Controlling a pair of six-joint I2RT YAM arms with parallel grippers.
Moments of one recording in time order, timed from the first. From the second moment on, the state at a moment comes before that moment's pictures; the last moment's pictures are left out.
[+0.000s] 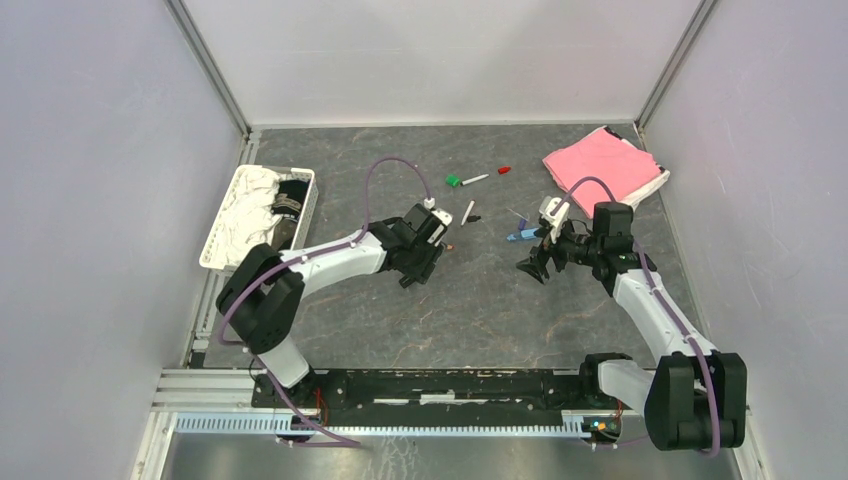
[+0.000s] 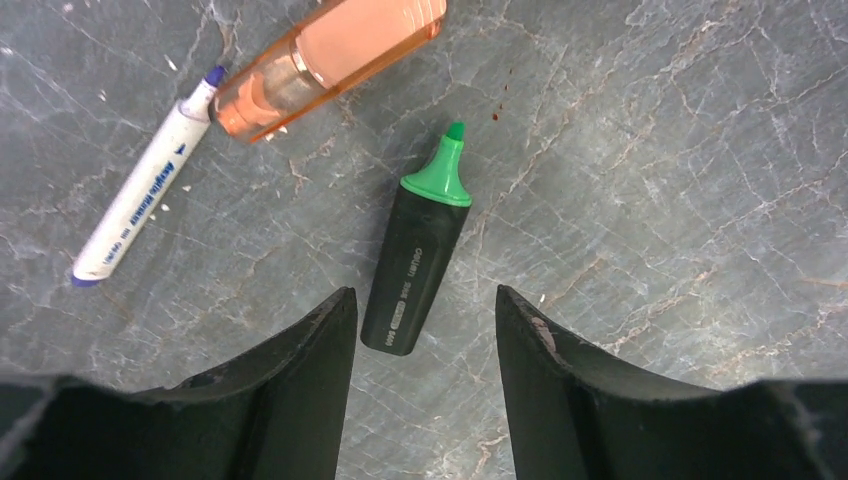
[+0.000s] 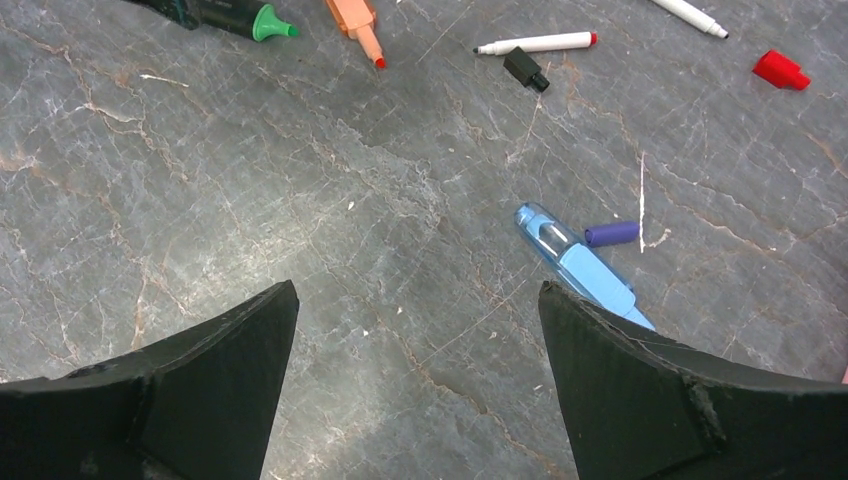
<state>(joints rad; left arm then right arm) -0.79 1.66 1.06 -0.46 -0.12 -0.15 0.03 1.10 0.63 -0.23 -0.83 -0.62</state>
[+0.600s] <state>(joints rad) -0.77 1.49 1.11 -0.43 -0.12 0.00 0.03 1.12 0.63 -0.29 -0.85 -0.69</state>
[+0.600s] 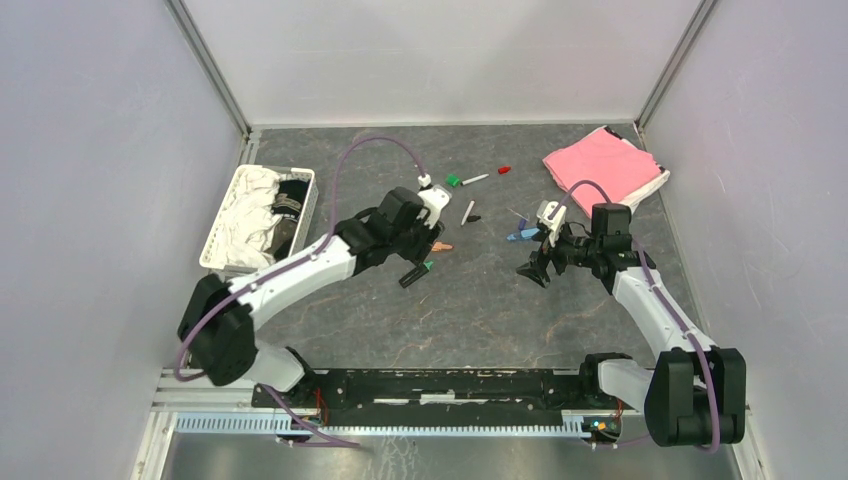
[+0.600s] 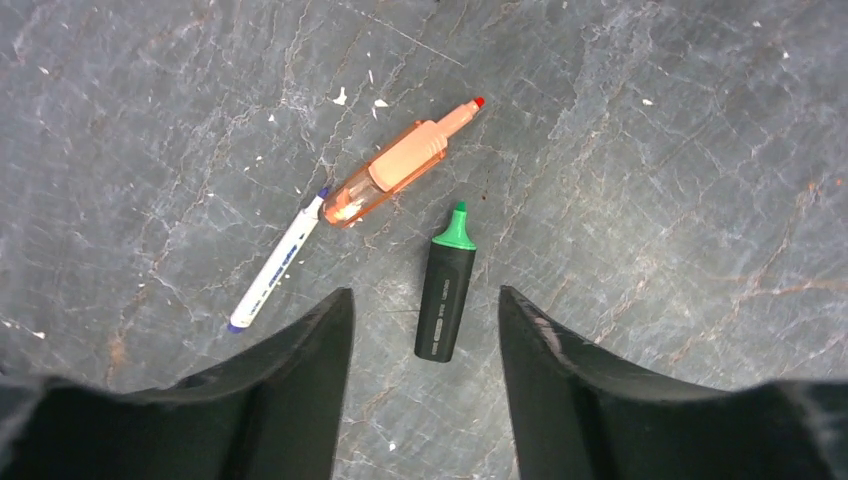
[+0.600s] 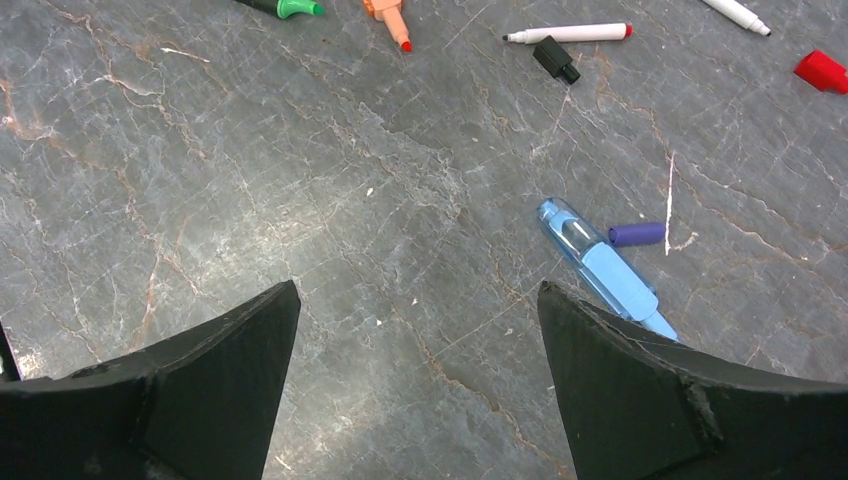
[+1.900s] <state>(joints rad) -0.61 0.99 0.69 0.02 0.04 -0.21 0.39 2.06 1.80 -0.39 -0.50 -0.62</state>
